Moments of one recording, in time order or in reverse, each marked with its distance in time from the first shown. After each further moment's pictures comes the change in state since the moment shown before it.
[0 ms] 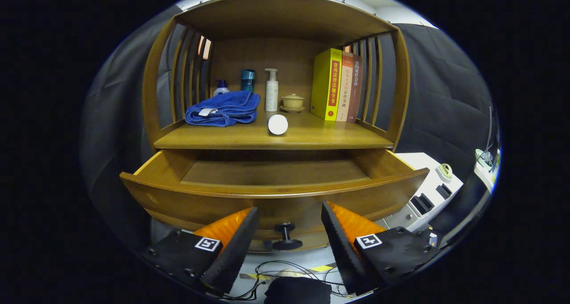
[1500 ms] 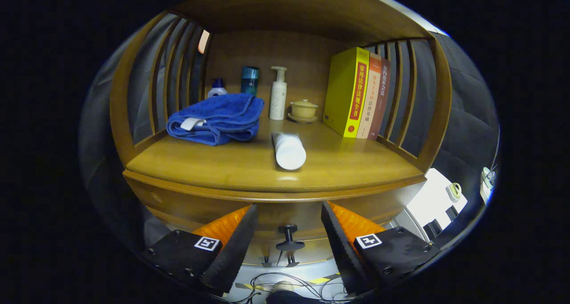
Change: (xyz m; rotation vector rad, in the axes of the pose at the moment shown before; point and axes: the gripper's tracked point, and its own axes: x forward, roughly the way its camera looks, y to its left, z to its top) arm 0.087 0.024 0.052 -0.043 -0.012 0.030
